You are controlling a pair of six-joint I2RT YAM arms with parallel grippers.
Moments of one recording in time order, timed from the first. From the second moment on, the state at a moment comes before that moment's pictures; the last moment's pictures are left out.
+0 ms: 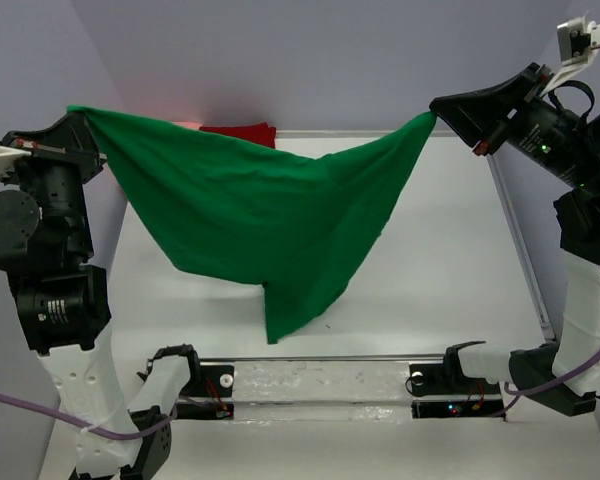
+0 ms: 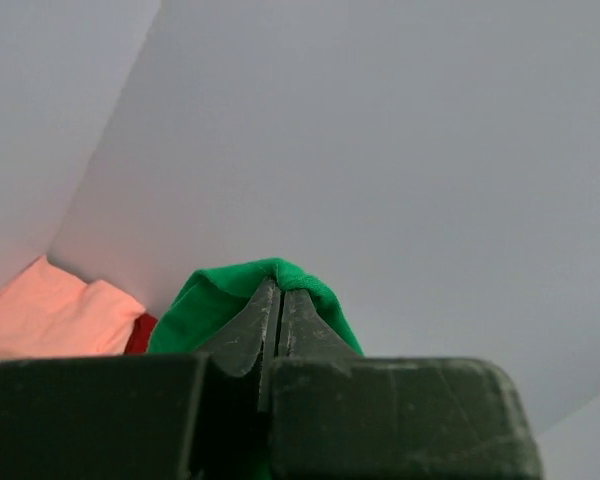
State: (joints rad) left arm 0.12 0.92 1.70 -0.46 -0.11 -0.65; right arm 0.19 1.26 2.15 -0.64 -0.65 0.43
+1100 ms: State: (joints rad) left arm 0.12 1.37 1.34 -0.50 -0.02 -0.66; right arm 0.19 1.91 2.19 -0.61 -0.47 0.40
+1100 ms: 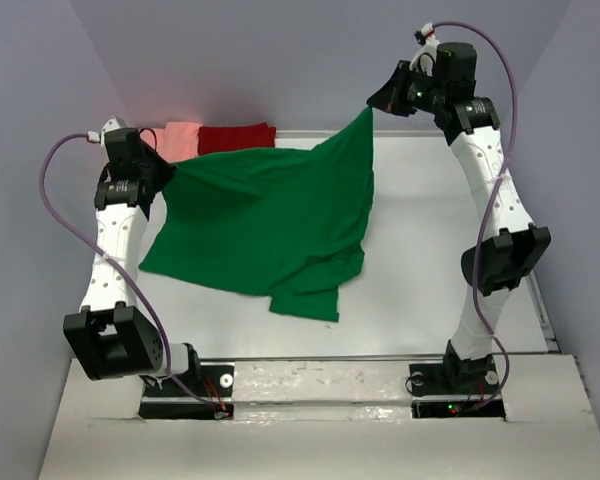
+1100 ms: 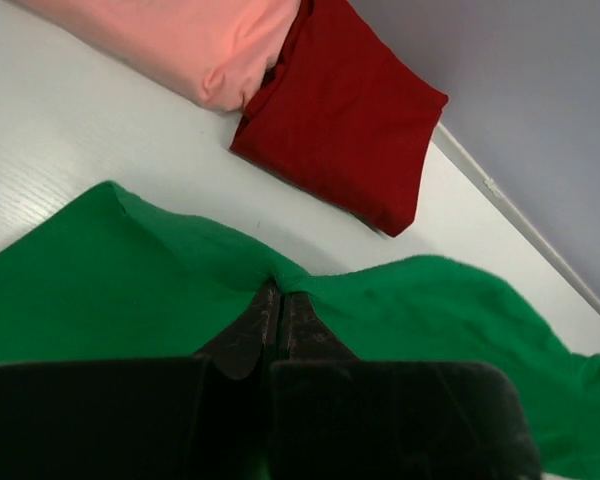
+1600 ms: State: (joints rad) left arm -0.08 1.13 1.28 -0.51 -0.03 -0.72; right arm 0.19 1.56 2.14 -0.48 -0.65 0.47
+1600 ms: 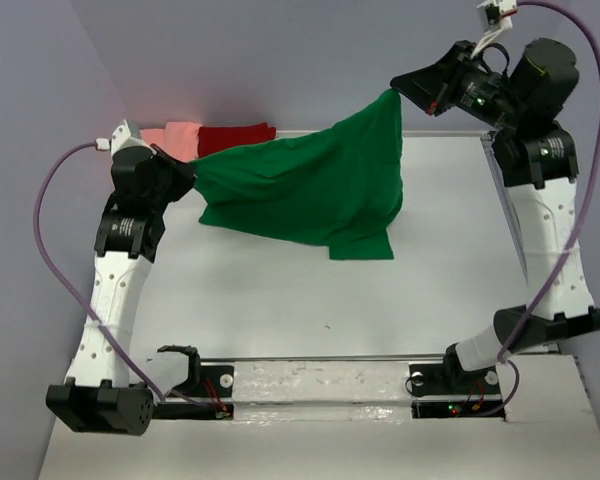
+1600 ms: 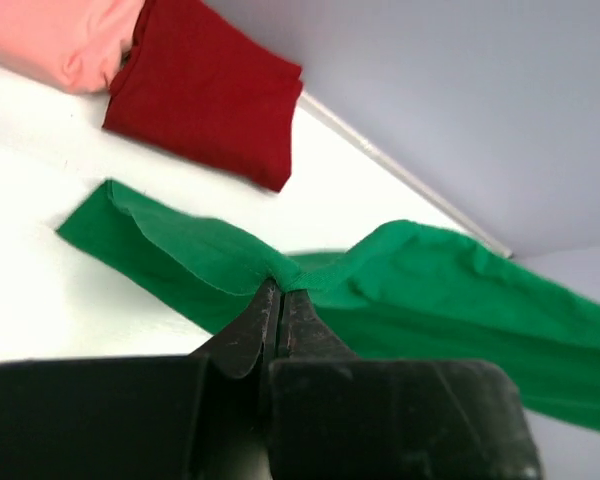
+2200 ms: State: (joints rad) left arm -0.11 0.55 1.13 -0.66 -0.01 -0.78; right arm 0.19 0.84 1.85 -0.42 -0.77 0.62
